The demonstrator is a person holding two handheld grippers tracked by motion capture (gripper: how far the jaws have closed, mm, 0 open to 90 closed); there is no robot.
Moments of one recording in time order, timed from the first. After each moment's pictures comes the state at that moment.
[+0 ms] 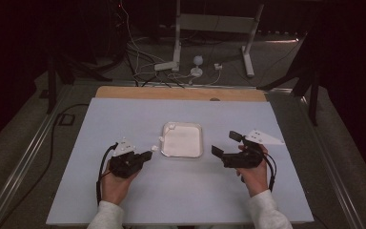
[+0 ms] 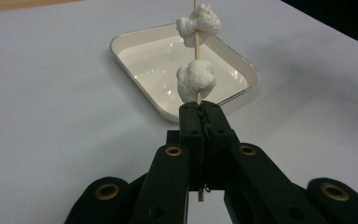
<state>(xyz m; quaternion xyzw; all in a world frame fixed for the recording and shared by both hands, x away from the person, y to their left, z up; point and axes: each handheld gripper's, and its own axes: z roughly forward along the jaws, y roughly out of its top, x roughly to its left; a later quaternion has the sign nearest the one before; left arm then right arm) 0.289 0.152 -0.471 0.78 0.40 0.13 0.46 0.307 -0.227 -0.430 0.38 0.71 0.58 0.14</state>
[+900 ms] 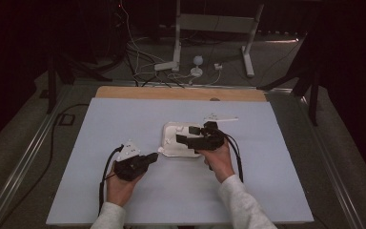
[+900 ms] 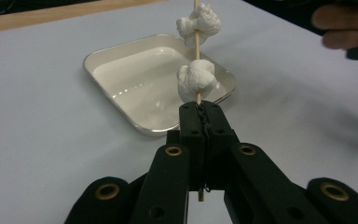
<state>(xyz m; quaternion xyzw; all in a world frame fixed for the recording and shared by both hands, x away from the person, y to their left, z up) 0.283 0.140 -0.472 0.78 0.36 0.13 0.49 0.366 -0.137 -0.441 0.41 0.74 0.54 0.00</state>
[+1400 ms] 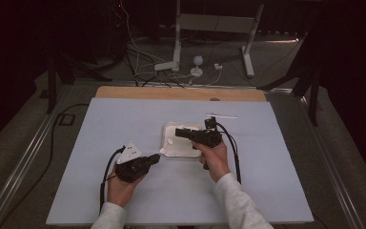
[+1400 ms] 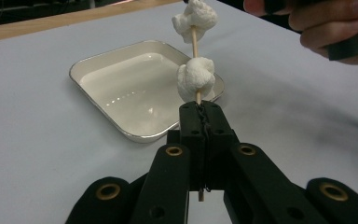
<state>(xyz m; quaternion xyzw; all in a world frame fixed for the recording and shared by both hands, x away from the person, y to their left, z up) 0.281 0.137 -0.475 0.79 0.34 0.13 0.50 0.378 -0.137 -0.448 0.44 0.68 0.57 -0.11</state>
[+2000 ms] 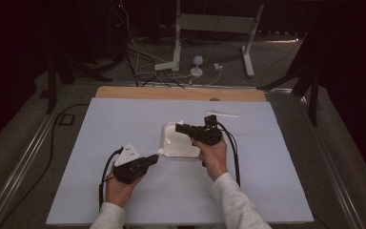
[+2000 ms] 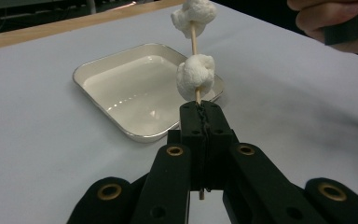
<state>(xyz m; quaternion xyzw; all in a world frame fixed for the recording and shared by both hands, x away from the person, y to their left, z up) 0.277 0.144 -0.474 0.78 0.33 0.14 0.50 0.373 -0.132 -0.431 0.43 0.69 0.59 -0.05</state>
